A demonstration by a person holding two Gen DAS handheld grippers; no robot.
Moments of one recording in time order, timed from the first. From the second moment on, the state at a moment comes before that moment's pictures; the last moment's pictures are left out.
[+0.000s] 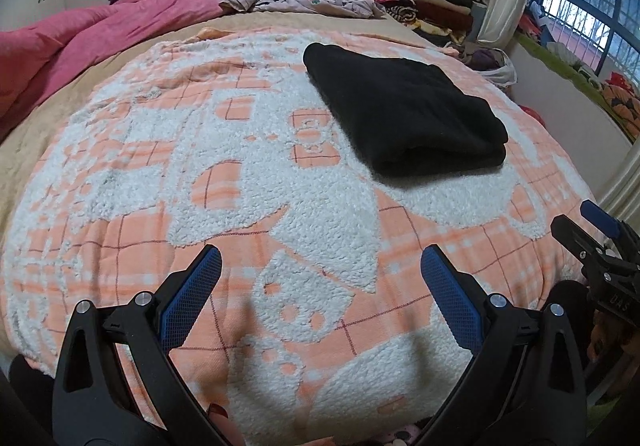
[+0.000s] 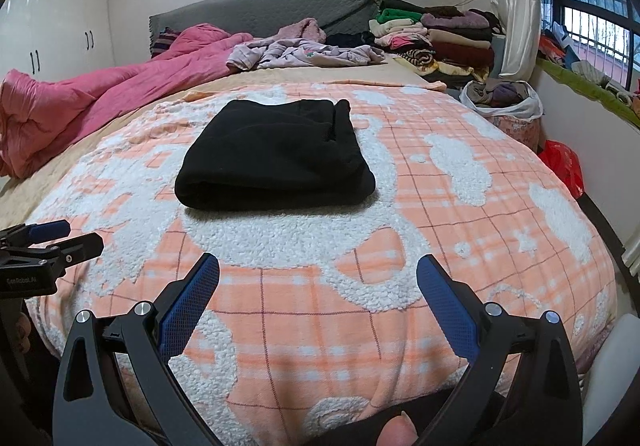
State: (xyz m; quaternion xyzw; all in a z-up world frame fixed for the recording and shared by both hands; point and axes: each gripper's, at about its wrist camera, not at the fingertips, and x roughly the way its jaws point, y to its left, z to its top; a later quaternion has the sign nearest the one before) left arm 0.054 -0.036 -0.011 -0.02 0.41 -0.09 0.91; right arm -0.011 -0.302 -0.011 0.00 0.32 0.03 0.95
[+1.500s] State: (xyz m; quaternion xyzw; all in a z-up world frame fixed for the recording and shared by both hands) left arm 0.049 -0.037 -0.003 -0.01 0.41 -0.08 0.91; right arm -0.013 -0.302 -0.009 0.00 0.32 0.03 0.95
